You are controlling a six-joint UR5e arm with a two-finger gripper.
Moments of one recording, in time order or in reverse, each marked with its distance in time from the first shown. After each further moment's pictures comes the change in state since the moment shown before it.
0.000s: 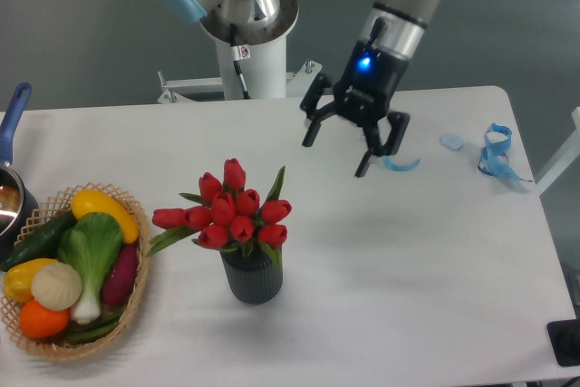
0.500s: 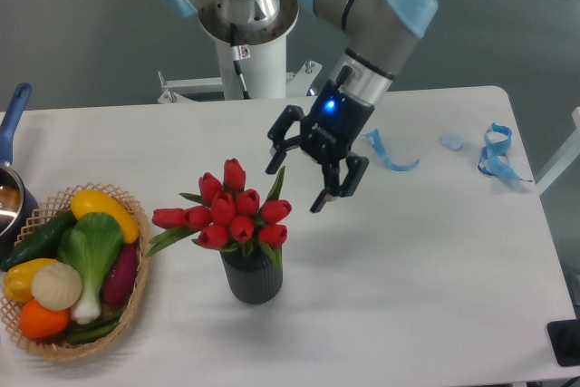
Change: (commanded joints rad) arm -0.098 -0.081 0.008 0.038 -0.003 0.011
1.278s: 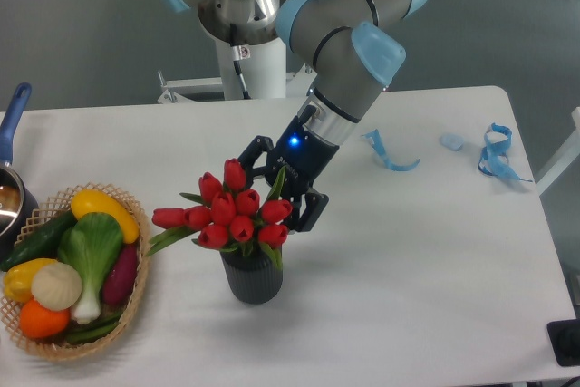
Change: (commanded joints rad) arm -0.089 -0.084 0.035 0.068 -0.029 -0.067
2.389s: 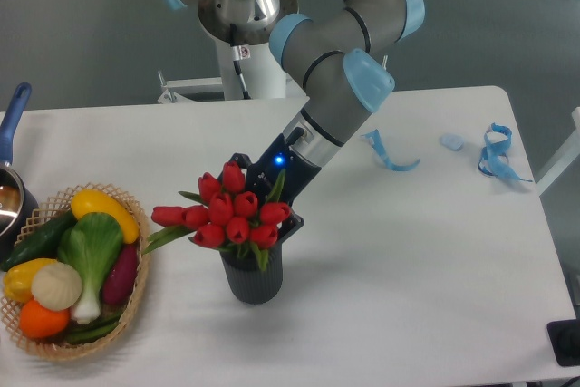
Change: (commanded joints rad) arm -0.014 -0.040 0.017 0.000 -0.094 -0.040
